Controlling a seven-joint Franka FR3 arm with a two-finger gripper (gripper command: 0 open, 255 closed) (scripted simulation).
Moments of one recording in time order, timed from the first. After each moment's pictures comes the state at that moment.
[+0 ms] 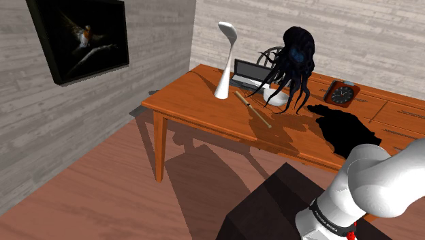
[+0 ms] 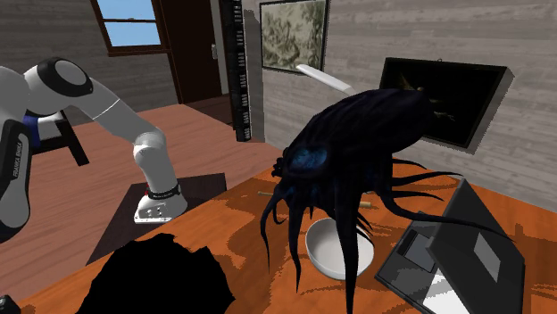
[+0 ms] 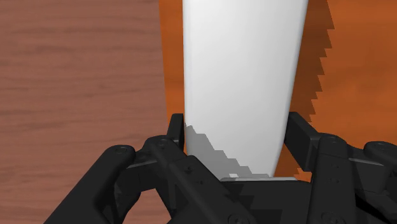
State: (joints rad) arm 0.21 -0.51 -2.03 -1.95 -0.56 2.12 -0.56
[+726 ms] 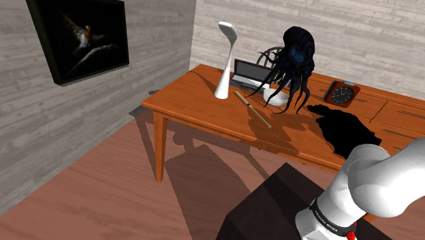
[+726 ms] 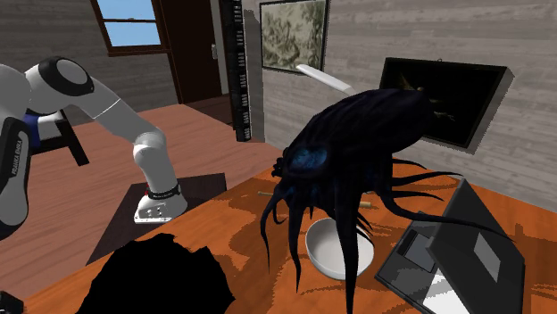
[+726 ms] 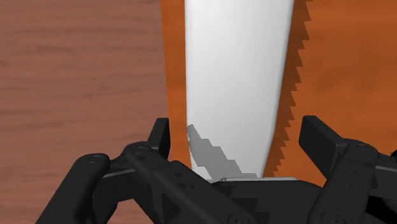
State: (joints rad) arm 0.20 -0.50 -2.02 -1.95 -0.55 2.11 -0.56
